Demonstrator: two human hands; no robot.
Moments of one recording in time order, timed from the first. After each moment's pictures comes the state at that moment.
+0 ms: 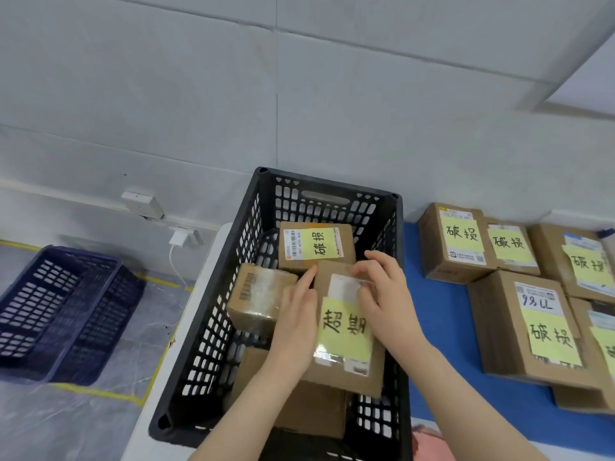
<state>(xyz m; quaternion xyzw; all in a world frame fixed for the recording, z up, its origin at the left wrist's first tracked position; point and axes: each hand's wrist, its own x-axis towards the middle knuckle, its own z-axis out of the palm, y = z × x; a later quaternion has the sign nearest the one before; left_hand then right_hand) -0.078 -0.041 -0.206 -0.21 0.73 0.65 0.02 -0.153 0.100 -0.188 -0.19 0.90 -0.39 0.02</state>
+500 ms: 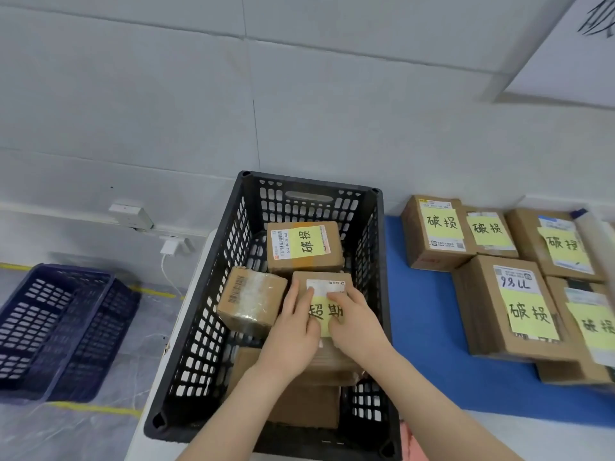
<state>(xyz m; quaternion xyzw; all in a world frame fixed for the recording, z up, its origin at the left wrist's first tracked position) -0.068 -0.038 -0.222 -0.12 0.88 0.45 0.13 -0.119 0.091 -0.207 -0.09 0.91 -0.31 0.25</state>
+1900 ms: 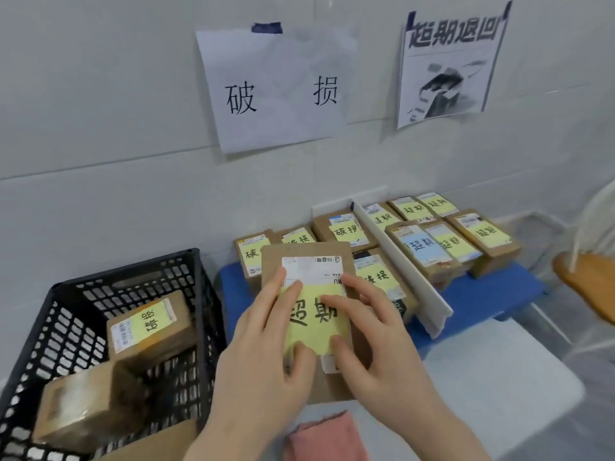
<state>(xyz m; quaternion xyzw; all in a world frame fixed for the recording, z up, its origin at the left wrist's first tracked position) -0.018 0.200 -0.054 0.19 0.92 0.30 -0.16 0.003 0.366 -0.063 -0.09 0.87 -0.45 -0.18</state>
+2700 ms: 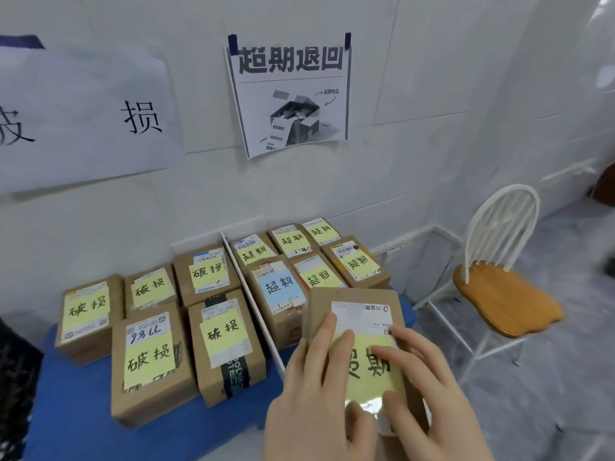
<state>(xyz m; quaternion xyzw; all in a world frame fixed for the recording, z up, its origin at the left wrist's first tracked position) -0.011 0.529 -0.062 0.28 0.91 0.31 -0.02 0.047 0.683 -0.083 0.04 0.89 -0.39 -0.22</state>
